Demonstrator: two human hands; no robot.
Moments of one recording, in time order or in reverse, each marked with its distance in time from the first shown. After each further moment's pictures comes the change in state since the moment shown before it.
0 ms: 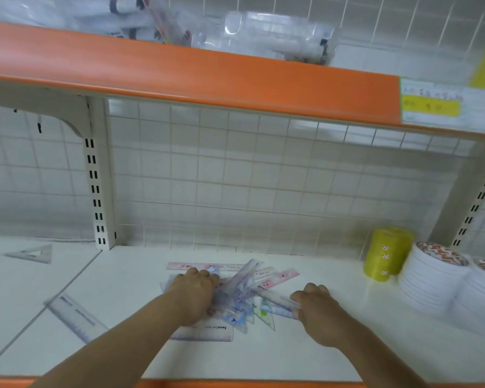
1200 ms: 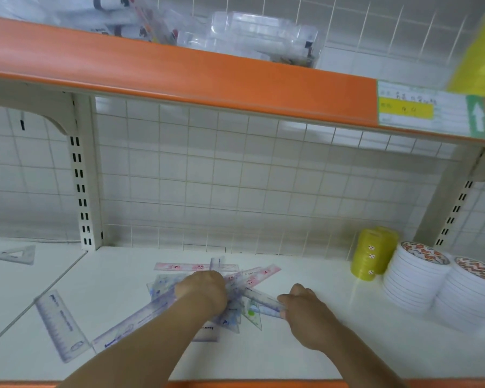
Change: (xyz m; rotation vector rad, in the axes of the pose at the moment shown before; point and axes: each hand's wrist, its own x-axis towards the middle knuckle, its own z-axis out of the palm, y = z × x) left_hand 0.022 0.049 -0.016 -0.224 -0.148 -0.324; right_hand -0.005 -0.001 0.004 -0.019 0.018 -0.005
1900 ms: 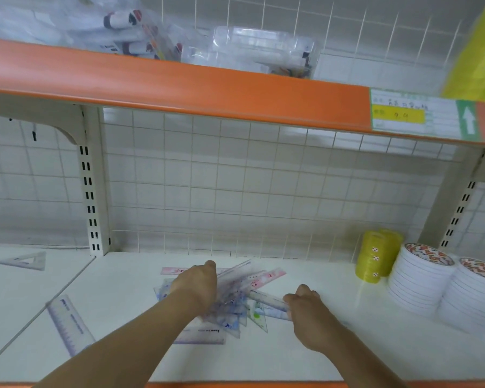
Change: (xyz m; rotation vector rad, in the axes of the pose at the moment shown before) left_hand -0.014 -0.025 -0.016 -0.074 0.180 0.068; right_hand -0.002 -0.007 -0.002 0.014 0.022 0.051
